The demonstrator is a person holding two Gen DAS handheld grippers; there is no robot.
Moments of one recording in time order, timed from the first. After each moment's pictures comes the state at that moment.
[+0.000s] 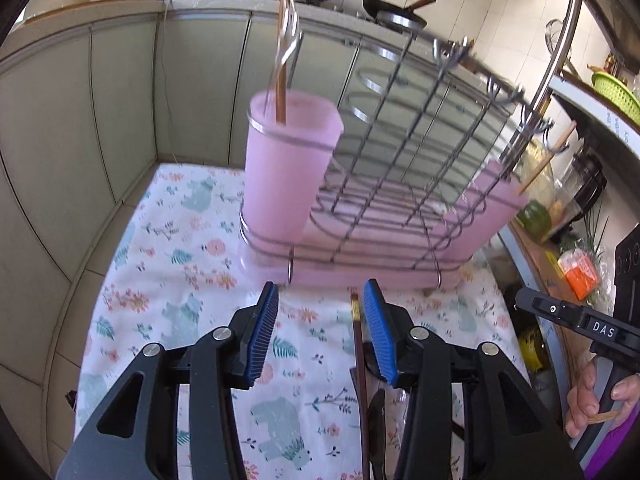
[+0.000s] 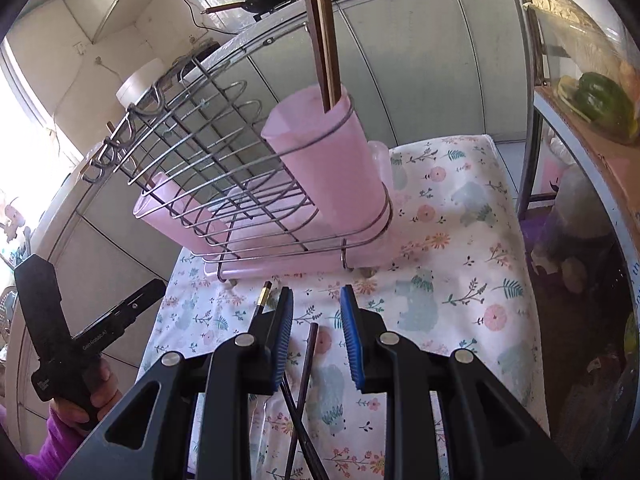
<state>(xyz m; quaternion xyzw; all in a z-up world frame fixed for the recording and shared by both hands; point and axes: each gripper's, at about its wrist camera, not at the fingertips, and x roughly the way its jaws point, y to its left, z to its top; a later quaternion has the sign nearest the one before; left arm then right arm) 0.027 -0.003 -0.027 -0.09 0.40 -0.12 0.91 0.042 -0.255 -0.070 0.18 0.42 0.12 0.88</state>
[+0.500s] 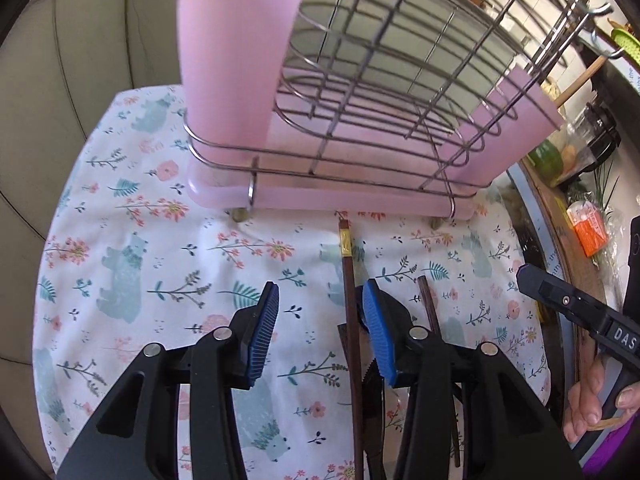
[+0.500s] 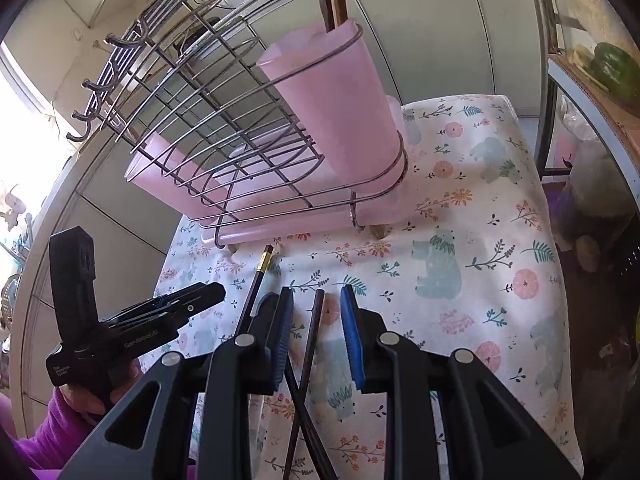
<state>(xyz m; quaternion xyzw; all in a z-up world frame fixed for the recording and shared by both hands) 0.052 -0.038 -0.080 -0.07 0.51 -0.15 0.84 0.040 -0.243 -0.102 0.19 0.46 0.13 0.86</state>
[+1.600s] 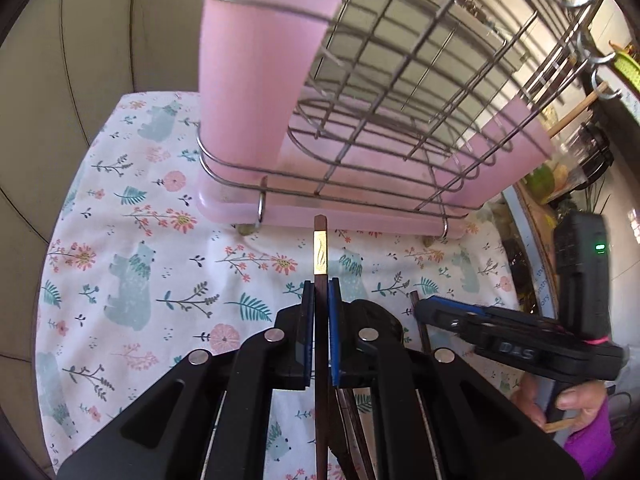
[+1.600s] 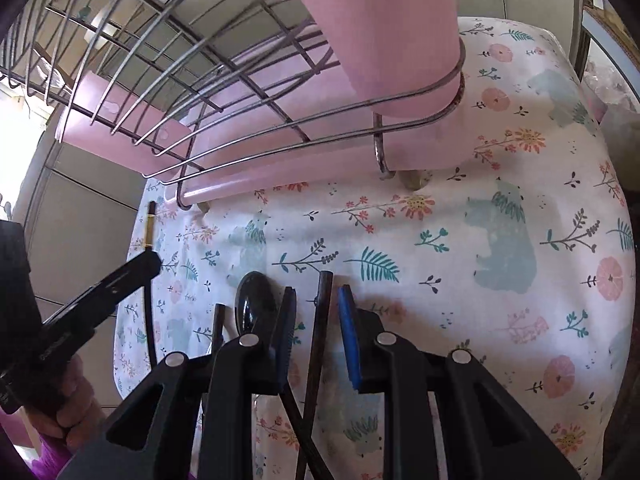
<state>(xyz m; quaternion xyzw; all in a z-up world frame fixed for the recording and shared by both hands) 0.051 -0.014 -0.067 -0.10 0.49 -0.15 0.85 0.095 -0.203 -0.160 0.18 0.57 0.13 0.79</state>
